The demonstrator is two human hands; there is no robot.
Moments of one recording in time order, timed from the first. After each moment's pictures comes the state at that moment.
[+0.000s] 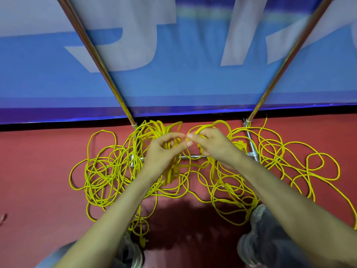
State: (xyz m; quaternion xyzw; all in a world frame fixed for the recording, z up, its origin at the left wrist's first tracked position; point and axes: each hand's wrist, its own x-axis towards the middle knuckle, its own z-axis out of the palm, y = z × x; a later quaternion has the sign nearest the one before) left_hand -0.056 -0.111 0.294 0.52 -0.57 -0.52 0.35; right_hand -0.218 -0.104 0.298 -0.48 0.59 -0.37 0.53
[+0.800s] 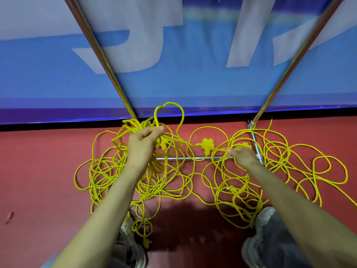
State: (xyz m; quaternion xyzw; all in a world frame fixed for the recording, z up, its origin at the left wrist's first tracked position) left_hand -0.023 -0.136 0.309 0.61 -0.47 -0.48 0.42; right_hand -0.303 -0.102 0.186 -0.41 0.81 -0.14 0.40
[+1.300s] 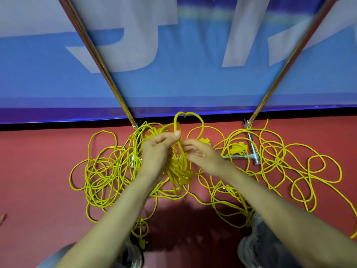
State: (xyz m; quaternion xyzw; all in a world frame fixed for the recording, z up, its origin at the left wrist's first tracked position) left_hand -0.065 -0.112 0.308 0.56 -0.40 -0.58 0.44; right_hand -0.207 -0.093 0.264 -0.56 0.52 -0.32 0.56
